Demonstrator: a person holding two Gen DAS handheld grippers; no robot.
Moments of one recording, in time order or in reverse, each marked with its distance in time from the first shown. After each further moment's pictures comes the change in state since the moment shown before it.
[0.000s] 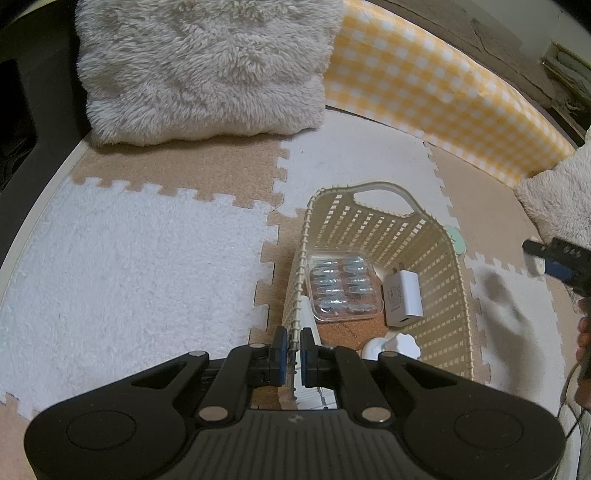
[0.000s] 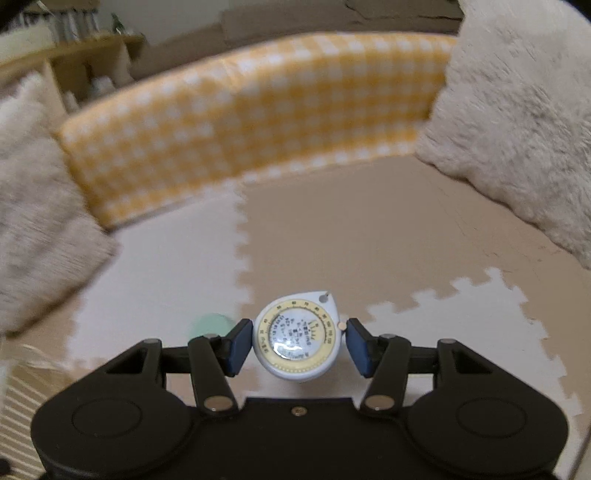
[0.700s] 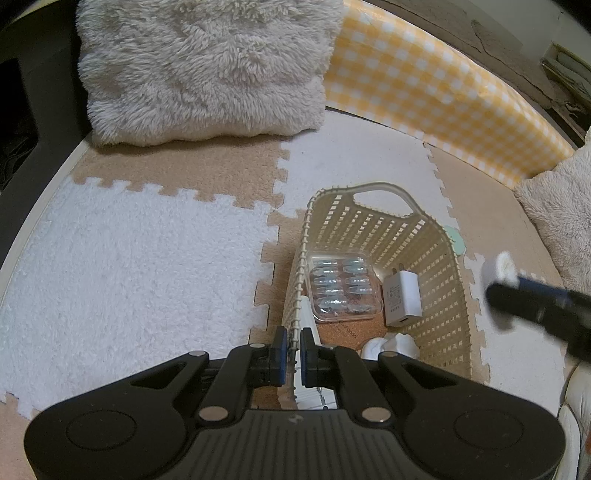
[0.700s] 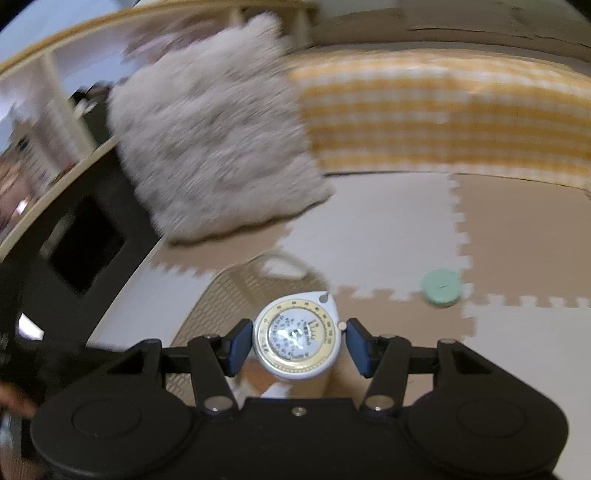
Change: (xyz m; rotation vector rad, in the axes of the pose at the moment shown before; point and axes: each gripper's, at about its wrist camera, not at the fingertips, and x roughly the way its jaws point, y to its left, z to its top) left arm -0.002 0.000 -0.001 0.000 -0.002 -0.001; right arm -0.067 0.132 -0.052 -0.322 0.136 0.416
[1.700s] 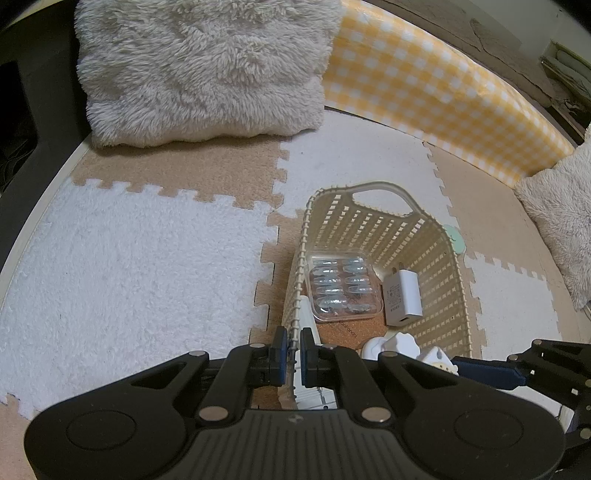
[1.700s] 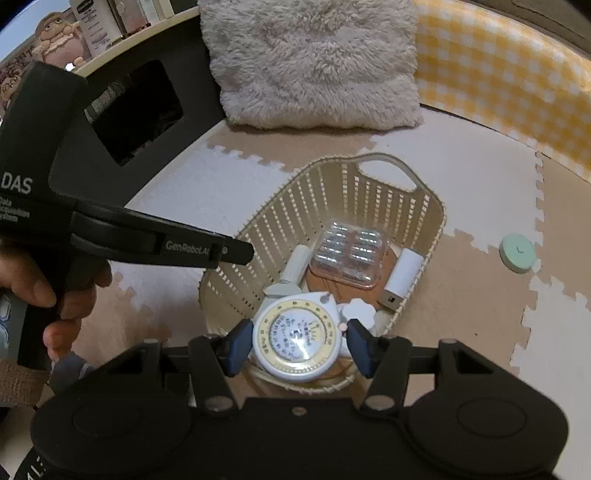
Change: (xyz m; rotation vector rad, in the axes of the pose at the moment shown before) left arm 0.000 0.000 -0.001 0.002 0.000 0.000; right arm 0.027 0.054 -0.026 -0.218 0.268 0.041
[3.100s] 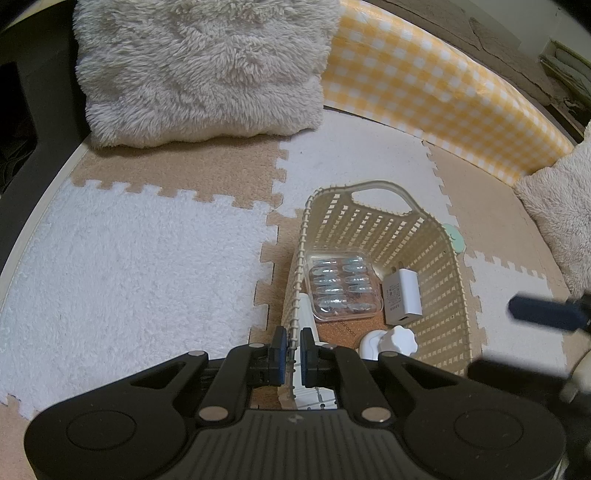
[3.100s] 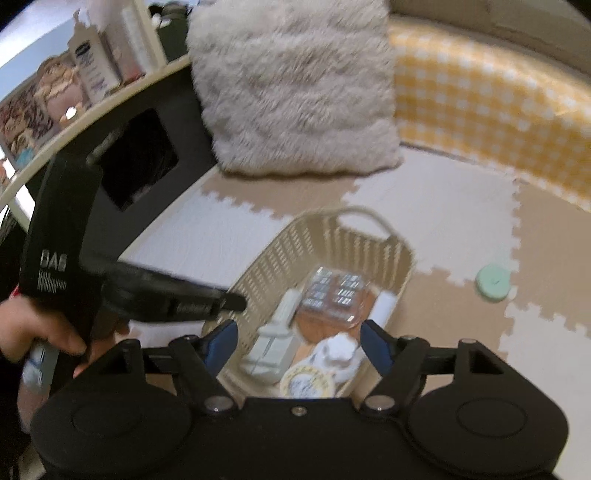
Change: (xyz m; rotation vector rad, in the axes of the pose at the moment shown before) left arm 0.000 -0.001 -0.001 0.005 0.000 0.002; right arm -0.043 -0.014 0.015 0.045 -0.161 -0.025
